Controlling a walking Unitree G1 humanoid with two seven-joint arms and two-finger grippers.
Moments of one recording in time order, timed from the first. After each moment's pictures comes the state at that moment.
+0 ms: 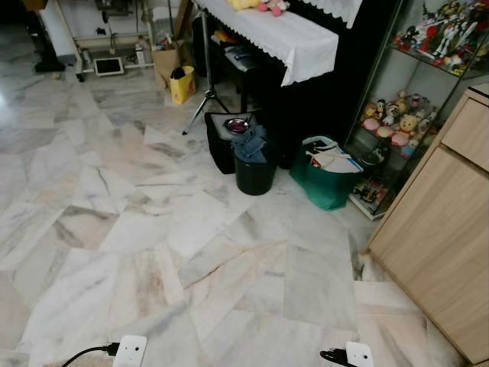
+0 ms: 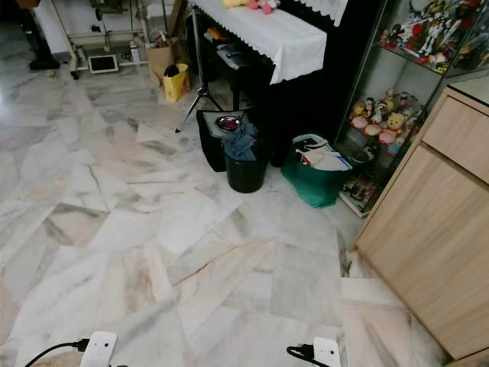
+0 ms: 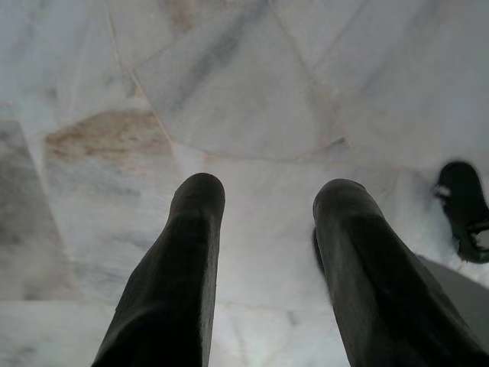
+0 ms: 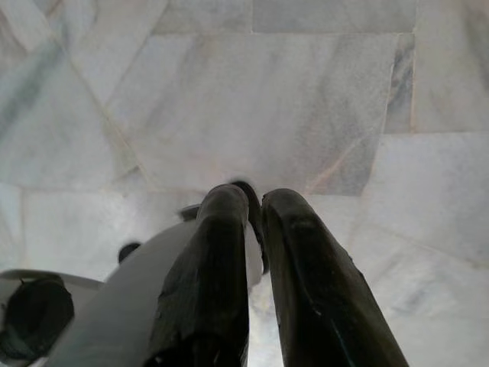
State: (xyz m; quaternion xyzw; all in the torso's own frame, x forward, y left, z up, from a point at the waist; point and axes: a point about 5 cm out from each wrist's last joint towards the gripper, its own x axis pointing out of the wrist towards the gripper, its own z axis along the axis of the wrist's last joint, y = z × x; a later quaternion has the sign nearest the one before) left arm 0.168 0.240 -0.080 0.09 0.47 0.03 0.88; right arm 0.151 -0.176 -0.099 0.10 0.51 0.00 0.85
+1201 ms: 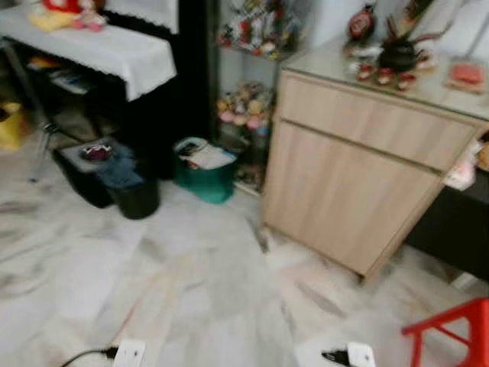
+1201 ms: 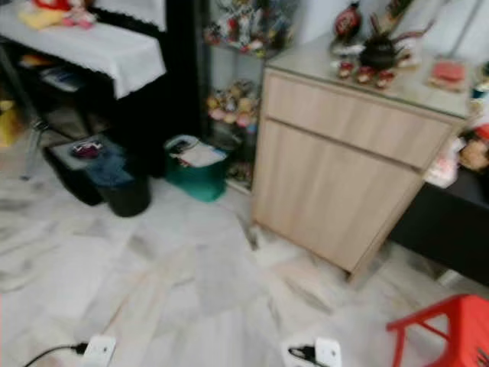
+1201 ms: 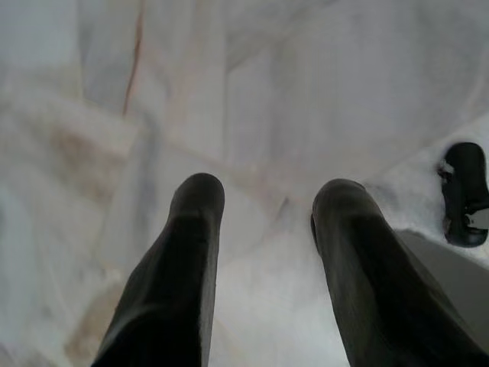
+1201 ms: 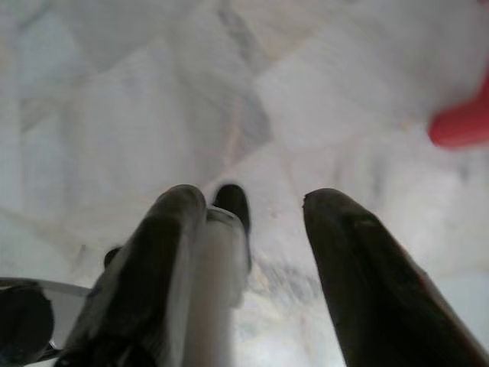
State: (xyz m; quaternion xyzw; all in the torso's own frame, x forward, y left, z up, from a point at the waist) left arm 0.166 0.234 -0.083 0.10 0.48 0.02 0.87; right arm 0.150 -0.181 -0.099 0.10 0.51 -0.02 0.86
